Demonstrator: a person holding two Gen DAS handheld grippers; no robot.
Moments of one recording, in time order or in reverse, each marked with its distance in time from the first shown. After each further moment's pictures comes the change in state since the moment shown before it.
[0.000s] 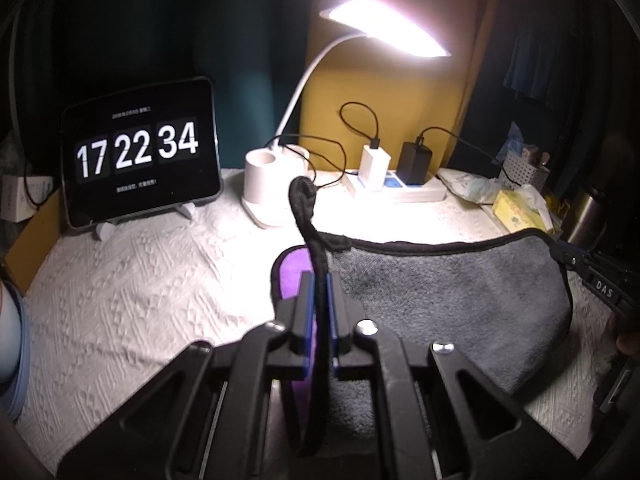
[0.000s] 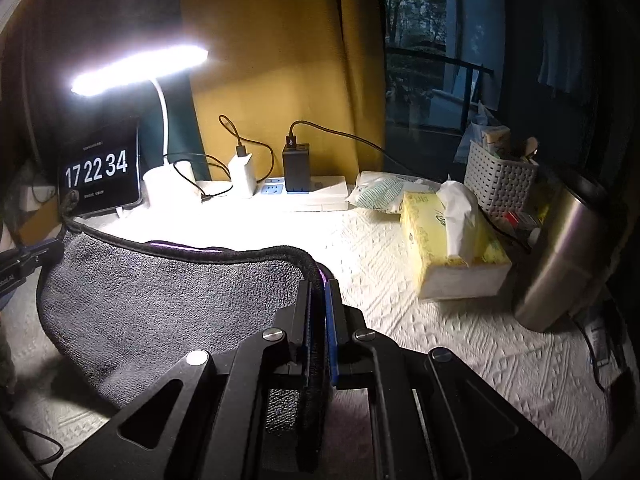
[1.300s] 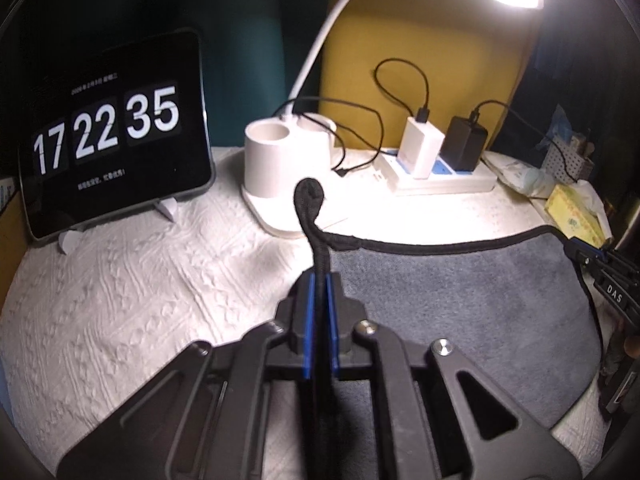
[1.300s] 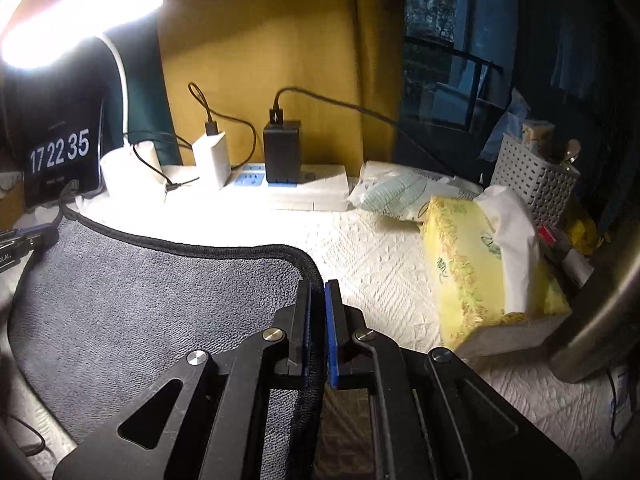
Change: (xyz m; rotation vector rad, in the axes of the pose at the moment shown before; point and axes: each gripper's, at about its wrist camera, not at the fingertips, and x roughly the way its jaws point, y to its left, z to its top) left arm 0.099 0.022 0.019 -0.001 0.104 0.047; right arm 0.092 -0.005 0.015 -0.047 0.060 -0.025
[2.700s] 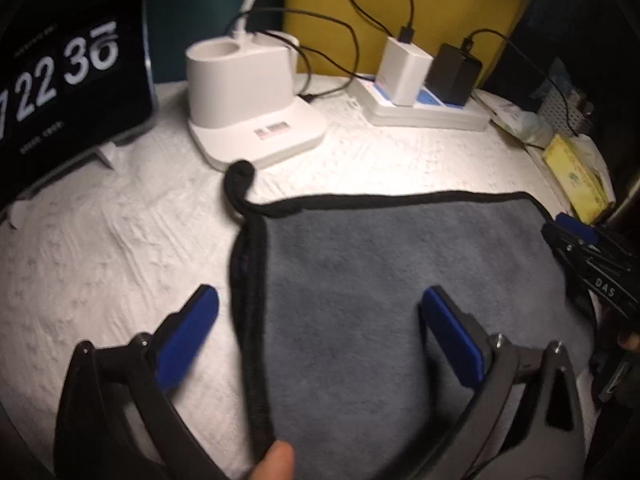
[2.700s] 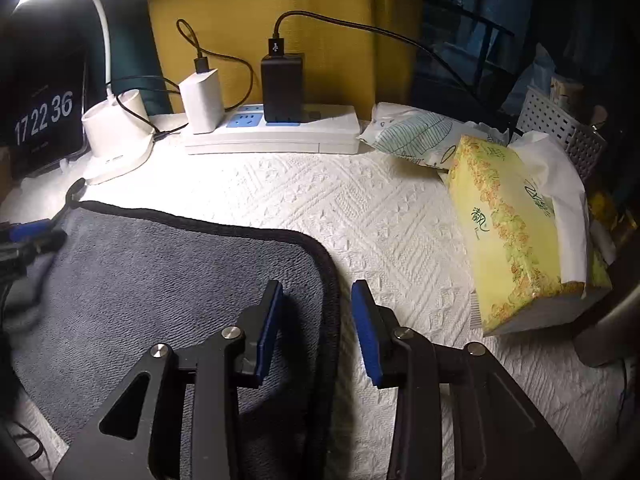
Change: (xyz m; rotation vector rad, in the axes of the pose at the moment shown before) left arm 0.047 -0.022 -0.014 0.036 0.218 -0.104; right arm 0.030 0.009 -0.008 -0.011 0.161 0.010
